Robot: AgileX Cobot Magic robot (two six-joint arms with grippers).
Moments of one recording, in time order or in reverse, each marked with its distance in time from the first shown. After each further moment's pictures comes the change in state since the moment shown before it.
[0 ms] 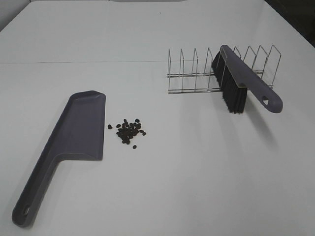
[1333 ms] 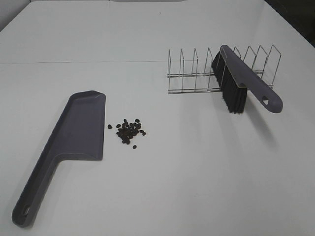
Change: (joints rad) left arm 0.000 0.027 -0.017 0.000 0.020 -0.012; right arm 0.000 0.000 0.000 0.000 0.000 0.000
